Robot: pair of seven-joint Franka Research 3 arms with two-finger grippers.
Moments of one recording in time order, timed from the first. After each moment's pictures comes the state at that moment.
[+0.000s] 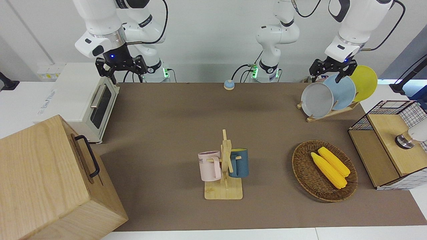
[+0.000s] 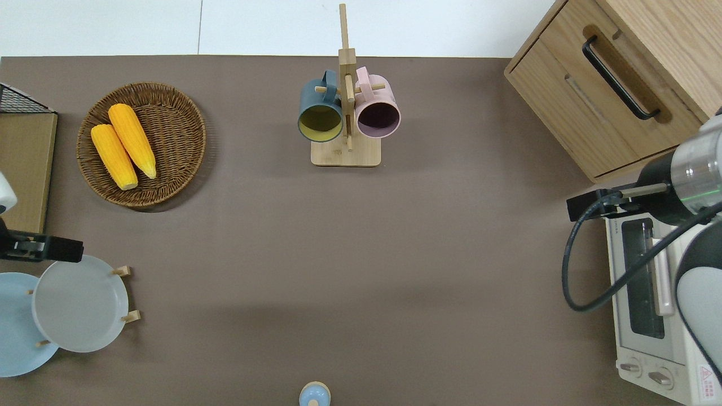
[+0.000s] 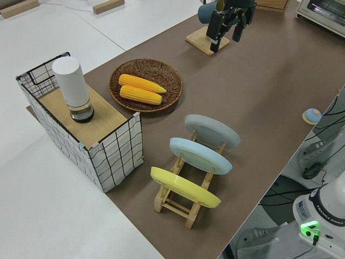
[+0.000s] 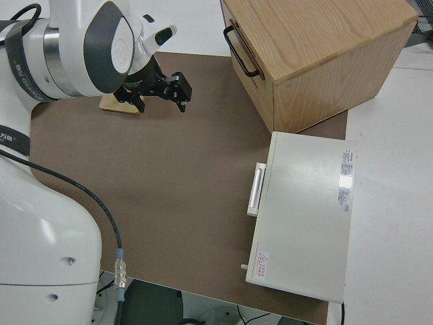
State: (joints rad) left arm 0.04 -0.13 -0.01 -1.75 0.07 1.57 0.16; right arm -0.15 0.02 0.27 -1.49 -0.02 1.48 0.04
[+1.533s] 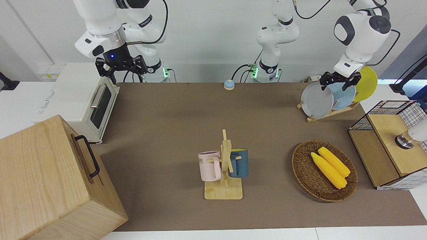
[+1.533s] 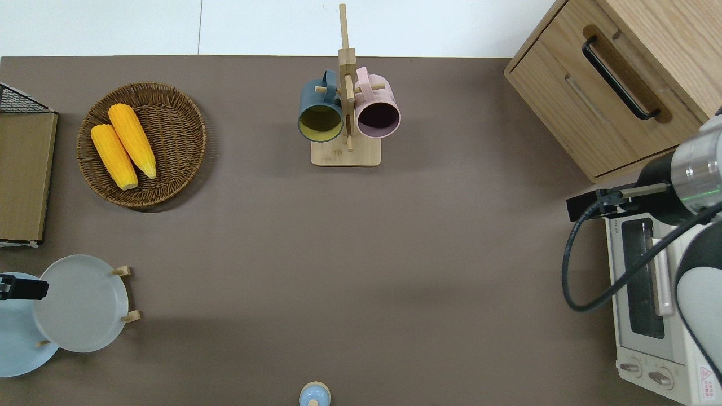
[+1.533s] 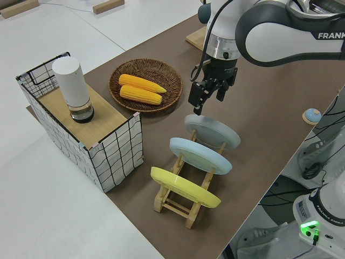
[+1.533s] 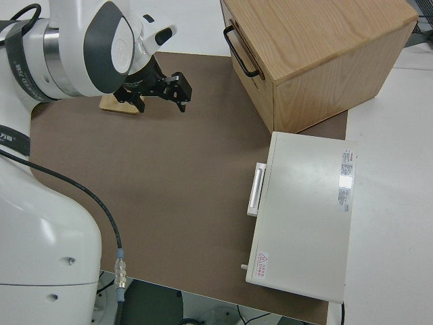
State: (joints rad) left arm 0.15 -0.22 0.09 -2.14 0.14 1.85 0.34; right arm -0.15 0.02 0.27 -1.49 -0.02 1.48 0.04
